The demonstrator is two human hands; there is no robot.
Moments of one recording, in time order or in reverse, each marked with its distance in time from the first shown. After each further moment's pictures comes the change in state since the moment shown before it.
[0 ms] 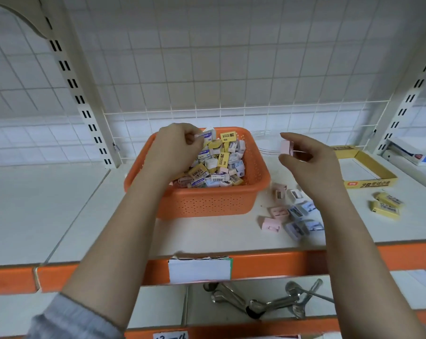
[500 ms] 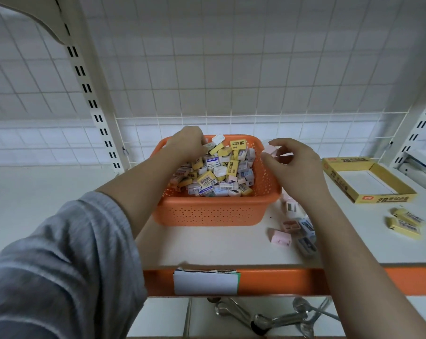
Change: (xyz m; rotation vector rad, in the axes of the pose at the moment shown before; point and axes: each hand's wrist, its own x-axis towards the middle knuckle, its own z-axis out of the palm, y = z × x) left_hand 0.080 -0.038 0.031 0.432 -0.323 -0.024; right_hand 0.021 -0.002 0.036 -0.173 -0.067 -0.084
